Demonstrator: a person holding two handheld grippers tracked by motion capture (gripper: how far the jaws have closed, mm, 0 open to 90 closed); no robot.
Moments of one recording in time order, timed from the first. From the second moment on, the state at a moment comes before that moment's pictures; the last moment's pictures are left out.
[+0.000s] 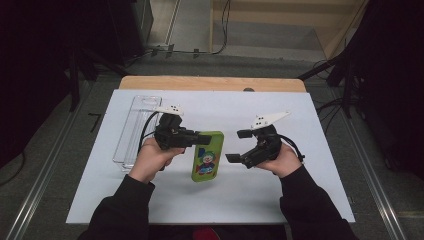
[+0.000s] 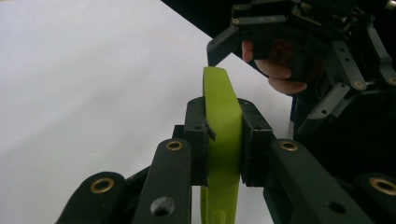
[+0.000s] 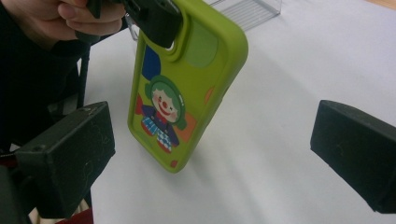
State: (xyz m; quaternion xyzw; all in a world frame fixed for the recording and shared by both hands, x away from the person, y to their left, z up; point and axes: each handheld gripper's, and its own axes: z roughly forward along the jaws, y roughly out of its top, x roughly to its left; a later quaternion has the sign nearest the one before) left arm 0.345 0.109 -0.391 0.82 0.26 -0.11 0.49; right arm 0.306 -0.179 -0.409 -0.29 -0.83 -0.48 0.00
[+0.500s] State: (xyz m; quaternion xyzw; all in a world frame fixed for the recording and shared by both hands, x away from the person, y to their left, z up) left arm 0.341 0.099 -0.397 0.83 0.22 -0.13 0.50; right arm 0.313 -0.180 -0.406 -0.25 -0.84 -0.48 0.01
